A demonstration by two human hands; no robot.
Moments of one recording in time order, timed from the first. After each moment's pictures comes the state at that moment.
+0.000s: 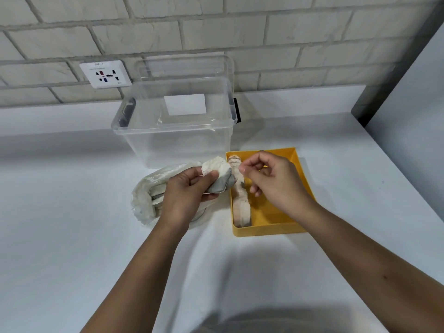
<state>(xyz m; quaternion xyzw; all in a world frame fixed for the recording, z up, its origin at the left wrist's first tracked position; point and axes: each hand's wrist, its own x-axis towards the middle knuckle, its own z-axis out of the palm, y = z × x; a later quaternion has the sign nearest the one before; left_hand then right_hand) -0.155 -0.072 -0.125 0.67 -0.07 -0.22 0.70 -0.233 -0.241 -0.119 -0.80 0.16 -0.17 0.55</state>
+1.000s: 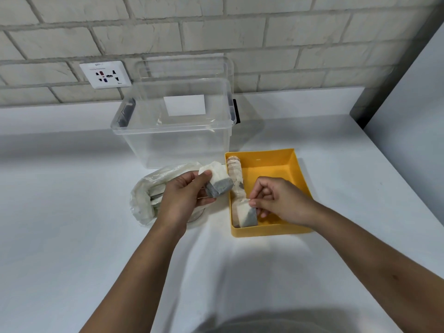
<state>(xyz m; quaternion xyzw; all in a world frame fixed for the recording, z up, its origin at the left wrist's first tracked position) -0.154 -0.072 -0.127 0.67 -0.02 -0.24 0.71 -0.253 -0.266 -0.141 -0.84 0.13 0.05 0.53</state>
